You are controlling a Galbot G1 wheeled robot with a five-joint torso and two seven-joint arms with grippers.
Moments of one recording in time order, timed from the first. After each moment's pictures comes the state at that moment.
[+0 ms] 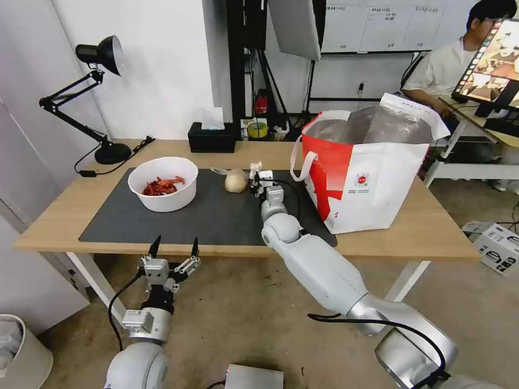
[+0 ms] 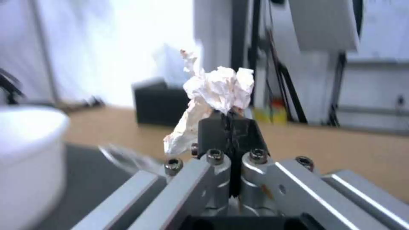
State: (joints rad) left arm 1.52 -1.35 -0.49 -2.00 -0.18 -0.18 -0.06; right arm -0.40 1.45 -0.28 1.15 0.49 0.13 0.34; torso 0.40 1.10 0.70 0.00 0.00
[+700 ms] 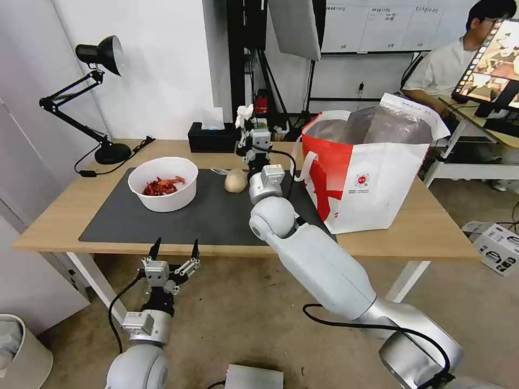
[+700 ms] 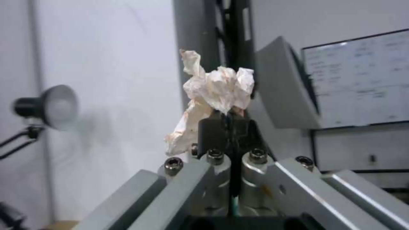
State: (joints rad) left arm 1.53 -1.36 -0.50 -2.00 -0.18 -0.19 -0.06; right arm -0.40 1.44 -0.25 1.50 0.39 0.08 0.62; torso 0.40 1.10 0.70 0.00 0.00
